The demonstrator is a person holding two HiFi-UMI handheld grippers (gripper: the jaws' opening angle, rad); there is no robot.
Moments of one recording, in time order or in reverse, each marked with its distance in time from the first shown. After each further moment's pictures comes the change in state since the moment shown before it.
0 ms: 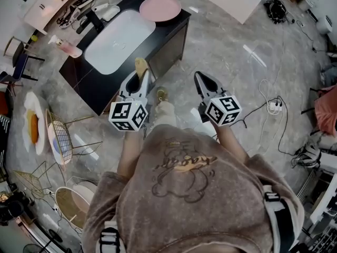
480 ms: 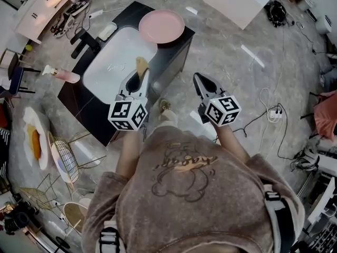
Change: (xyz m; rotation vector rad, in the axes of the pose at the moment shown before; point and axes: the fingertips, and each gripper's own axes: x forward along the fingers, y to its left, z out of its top) left arm 0.148 0.096 0.045 -0.002 0.027 -0.050; right arm 0.152 -0.066 0.044 0.003 0.035 -0.022
